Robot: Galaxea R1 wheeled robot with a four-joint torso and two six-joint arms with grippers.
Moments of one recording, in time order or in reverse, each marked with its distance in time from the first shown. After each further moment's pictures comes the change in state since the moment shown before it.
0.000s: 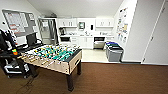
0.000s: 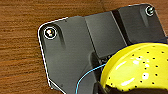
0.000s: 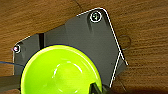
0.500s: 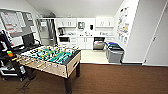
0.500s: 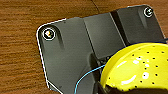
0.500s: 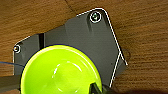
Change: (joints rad) left arm -0.003 0.001 0.001 0.000 -0.001 0.000; right arm 0.000 0.000 -0.002 0.000 0.001 0.000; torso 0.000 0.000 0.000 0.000
